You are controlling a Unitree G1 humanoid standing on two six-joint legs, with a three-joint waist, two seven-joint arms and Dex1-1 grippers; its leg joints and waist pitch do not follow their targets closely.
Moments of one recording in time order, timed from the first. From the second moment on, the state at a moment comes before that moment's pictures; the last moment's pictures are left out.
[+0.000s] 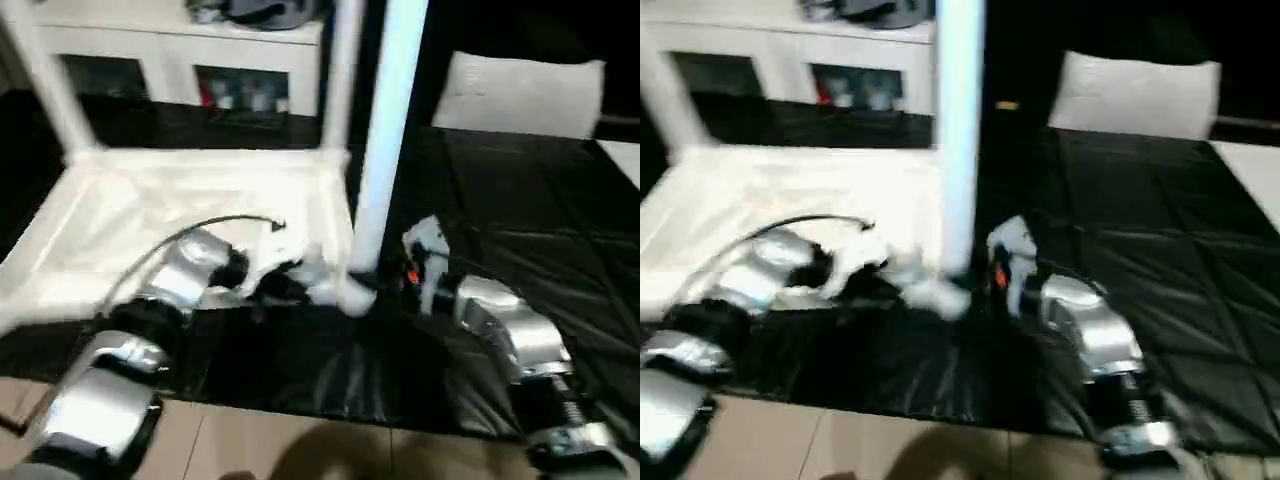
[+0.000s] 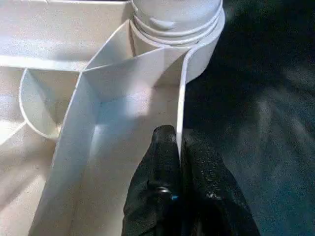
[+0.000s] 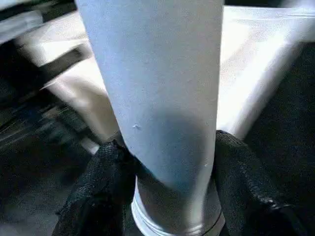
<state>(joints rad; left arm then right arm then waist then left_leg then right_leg) -0.76 0.28 -0.28 0.81 0.13 0.15 -1.10 -0.44 -0.17 0.04 0.36 0.17 0.39 0.70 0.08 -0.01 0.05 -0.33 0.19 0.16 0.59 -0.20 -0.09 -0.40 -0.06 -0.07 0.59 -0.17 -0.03</state>
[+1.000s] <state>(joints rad) -0.71 0.32 -0.29 0.74 0.11 0.04 -1.14 -0.35 -0.27 0.03 0.27 0.21 0.29 0.85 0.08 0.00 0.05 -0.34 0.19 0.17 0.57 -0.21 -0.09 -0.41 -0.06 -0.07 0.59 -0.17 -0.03</state>
